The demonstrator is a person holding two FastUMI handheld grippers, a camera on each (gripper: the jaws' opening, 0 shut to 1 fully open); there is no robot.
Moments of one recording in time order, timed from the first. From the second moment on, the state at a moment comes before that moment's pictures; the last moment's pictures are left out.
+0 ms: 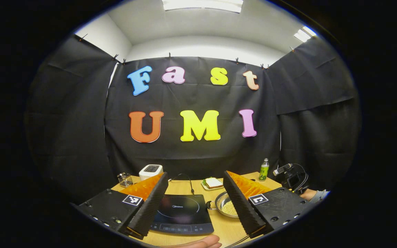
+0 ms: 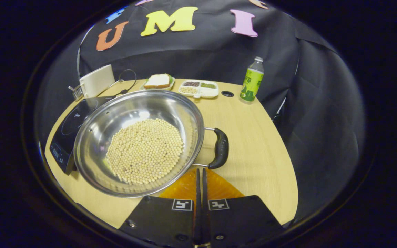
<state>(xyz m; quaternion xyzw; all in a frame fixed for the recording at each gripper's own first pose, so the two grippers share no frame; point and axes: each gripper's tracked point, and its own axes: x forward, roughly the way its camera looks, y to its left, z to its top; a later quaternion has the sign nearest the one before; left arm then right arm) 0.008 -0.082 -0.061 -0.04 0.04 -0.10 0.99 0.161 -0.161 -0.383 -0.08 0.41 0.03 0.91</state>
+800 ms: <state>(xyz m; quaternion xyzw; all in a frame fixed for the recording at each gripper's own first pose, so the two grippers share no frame) 0.066 -0.145 -0.147 -0.04 0.13 -0.13 0.98 0.179 -0.177 -0.308 -0.05 0.29 0.01 0.96</state>
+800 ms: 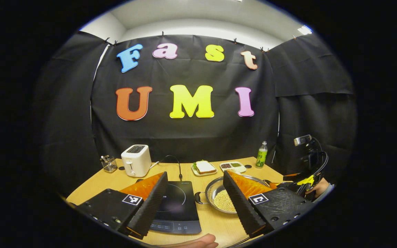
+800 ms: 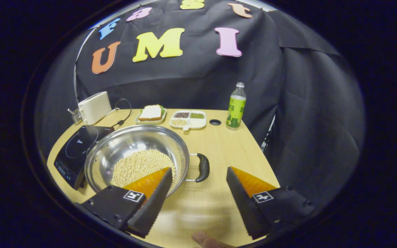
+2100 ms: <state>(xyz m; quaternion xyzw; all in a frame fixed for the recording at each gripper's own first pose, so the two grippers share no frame) 0.164 -0.212 -0.373 -0.05 0.42 -0.14 0.89 0.234 -0.162 -0.379 0.04 0.40 0.05 0.92</state>
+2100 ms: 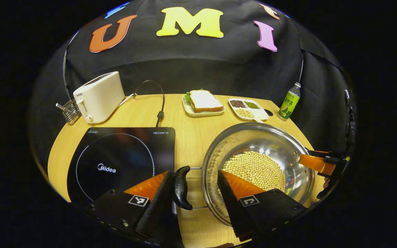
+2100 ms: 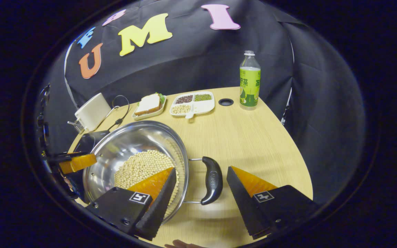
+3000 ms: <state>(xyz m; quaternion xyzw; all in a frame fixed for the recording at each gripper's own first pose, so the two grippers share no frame) 0.147 -0.203 -0.347 -0.04 0.39 -0.15 0.91 0.196 -0.156 -0.359 0.12 0.43 0.02 0.90</state>
